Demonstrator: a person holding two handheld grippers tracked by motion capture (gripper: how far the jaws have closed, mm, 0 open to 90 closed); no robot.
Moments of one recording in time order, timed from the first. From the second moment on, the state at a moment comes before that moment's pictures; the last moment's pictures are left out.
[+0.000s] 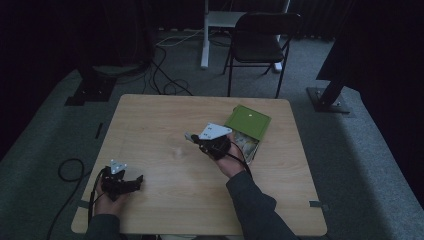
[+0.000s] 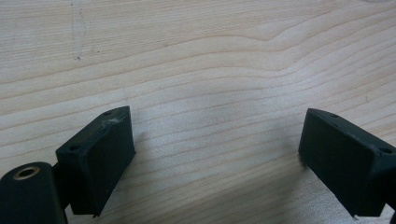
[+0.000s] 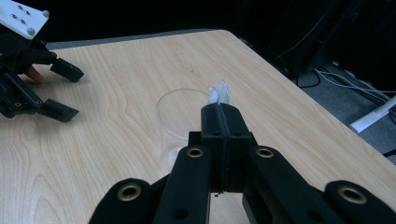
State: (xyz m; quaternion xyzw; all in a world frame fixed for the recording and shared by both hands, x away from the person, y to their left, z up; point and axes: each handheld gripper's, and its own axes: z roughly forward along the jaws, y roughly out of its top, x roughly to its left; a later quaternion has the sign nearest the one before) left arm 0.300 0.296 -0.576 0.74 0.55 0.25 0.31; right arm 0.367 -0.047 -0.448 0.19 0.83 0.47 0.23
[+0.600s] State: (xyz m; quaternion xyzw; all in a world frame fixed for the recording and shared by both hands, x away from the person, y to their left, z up) left arm 0.300 0.296 -0.576 0.74 0.55 0.25 0.31; right arm 0.372 -0.027 -0.444 0.18 0.83 0.48 0.23
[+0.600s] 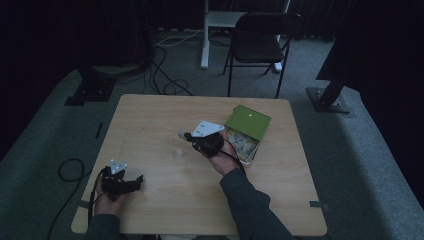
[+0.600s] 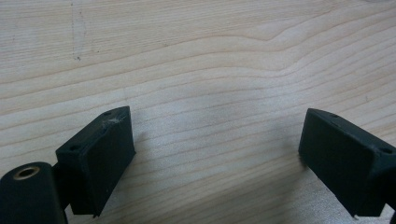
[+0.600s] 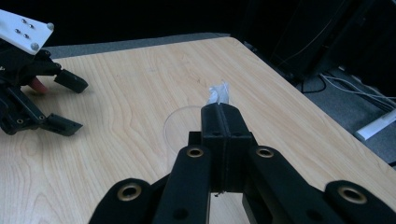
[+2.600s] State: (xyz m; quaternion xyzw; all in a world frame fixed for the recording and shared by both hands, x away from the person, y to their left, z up) left arm 0.300 0.296 -0.576 0.74 0.55 0.25 0.31; right arm 0.365 -0.039 -0.463 0.22 0.83 0.47 0.22
